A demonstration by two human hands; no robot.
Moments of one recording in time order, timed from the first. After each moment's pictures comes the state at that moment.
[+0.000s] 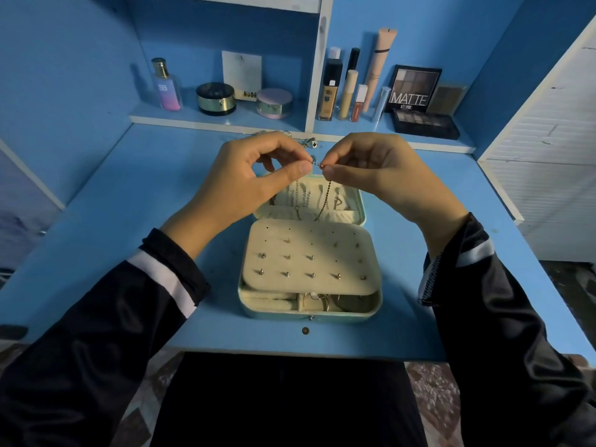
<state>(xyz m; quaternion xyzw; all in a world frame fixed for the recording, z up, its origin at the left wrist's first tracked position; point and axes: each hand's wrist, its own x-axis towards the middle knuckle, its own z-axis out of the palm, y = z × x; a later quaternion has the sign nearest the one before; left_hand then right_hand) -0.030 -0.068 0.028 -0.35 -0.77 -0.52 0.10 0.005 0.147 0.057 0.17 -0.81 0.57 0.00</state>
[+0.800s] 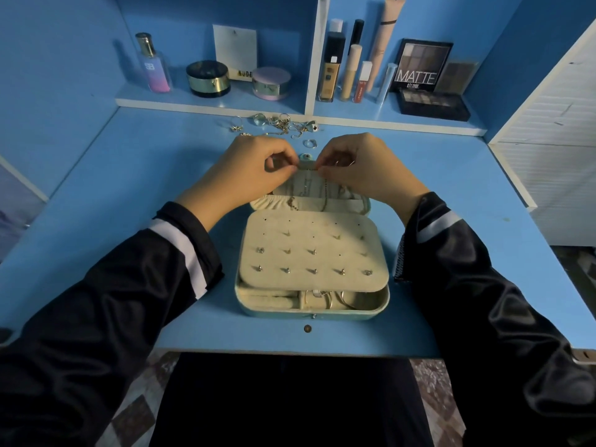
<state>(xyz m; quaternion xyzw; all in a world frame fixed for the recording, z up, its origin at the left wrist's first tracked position) -0.078 -0.062 -0.008 -0.30 -0.89 -0.34 0.06 -0.036 0.144 0.017 0.09 -0.93 0.35 0.04</state>
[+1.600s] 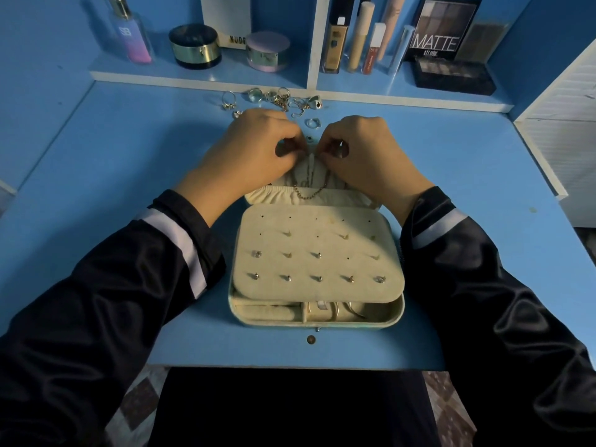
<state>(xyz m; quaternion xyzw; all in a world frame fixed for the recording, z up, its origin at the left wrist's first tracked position) -0.094 -0.048 -0.009 -0.36 -0.89 -0.25 0.12 -0.057 0.137 -0.006 0.12 -0.96 0.20 0.13</state>
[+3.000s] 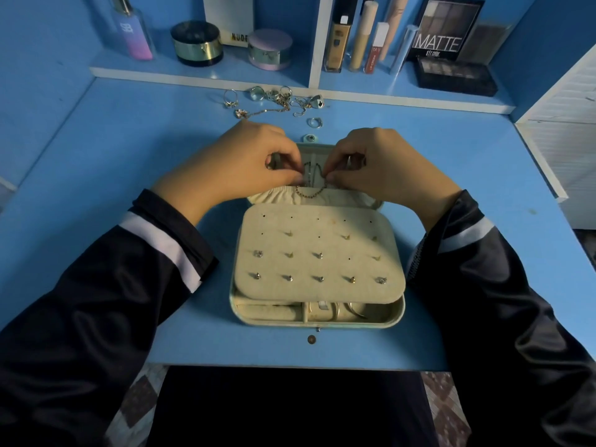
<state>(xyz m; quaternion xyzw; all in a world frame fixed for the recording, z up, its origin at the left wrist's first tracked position) -0.076 -0.063 0.004 -0.35 -0.90 -0.27 -0.02 -0.036 0.148 0.012 0.13 -0.96 0.25 0.00</state>
